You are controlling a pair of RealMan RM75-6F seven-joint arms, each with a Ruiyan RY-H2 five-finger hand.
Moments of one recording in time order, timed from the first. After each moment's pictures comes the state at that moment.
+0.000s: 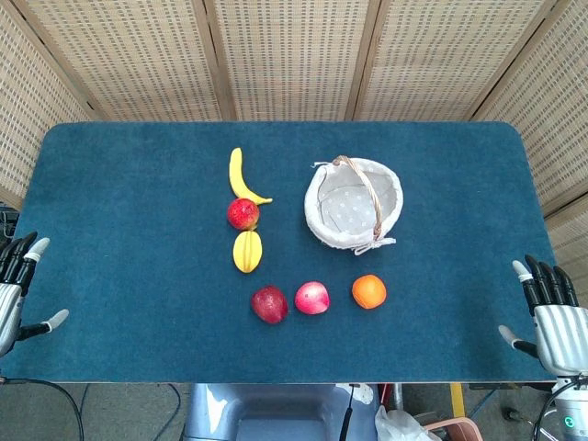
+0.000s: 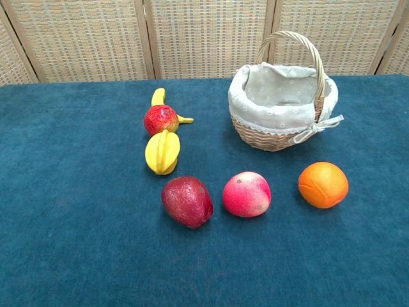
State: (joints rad) left arm -0.10 -0.96 -0.06 -1.87 1.51 1.51 0.12; right arm 0.05 -1.10 0.07 -1.64 -1.53 1.54 -0.12
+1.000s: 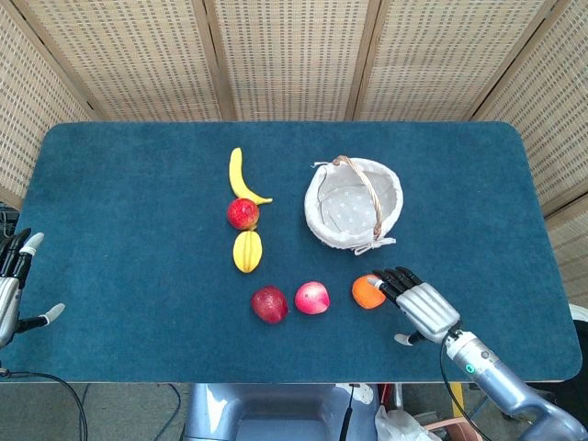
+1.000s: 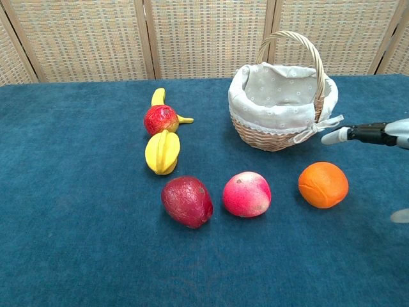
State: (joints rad) left arm -0.12 -0.99 -0.09 -1.84 1.42 1.47 0.16; right arm 0.48 -1.18 0.05 -1.66 -1.63 0.92 0.00
